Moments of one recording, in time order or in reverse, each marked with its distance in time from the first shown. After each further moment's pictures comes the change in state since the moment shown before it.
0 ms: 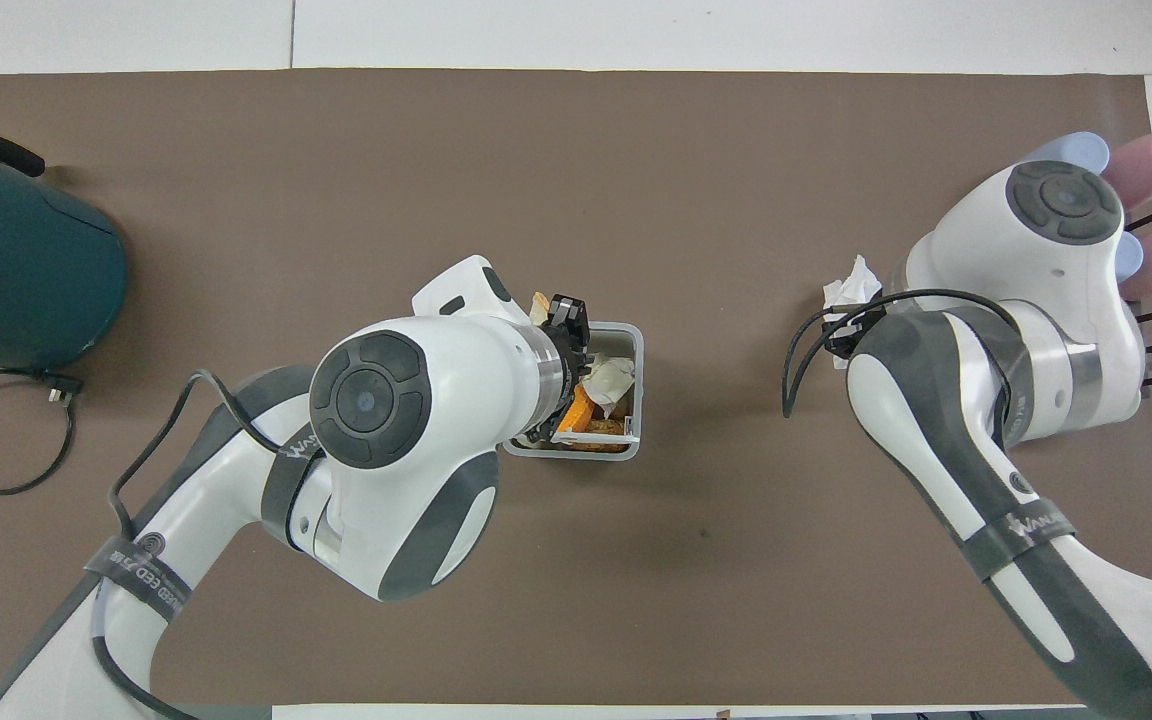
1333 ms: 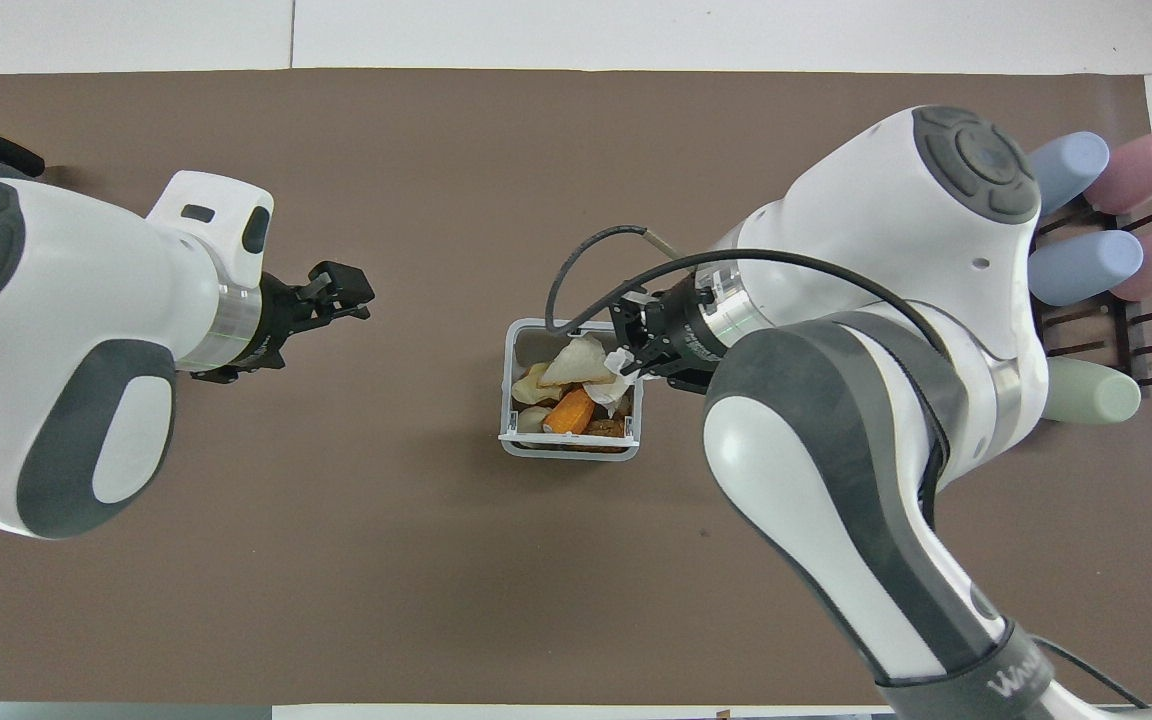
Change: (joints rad) left arm 0.351 -0.155 0.038 0.009 0.135 -0.396 1.127; right arm 0.236 0.003 0.034 0.138 0.446 0.050 0.865
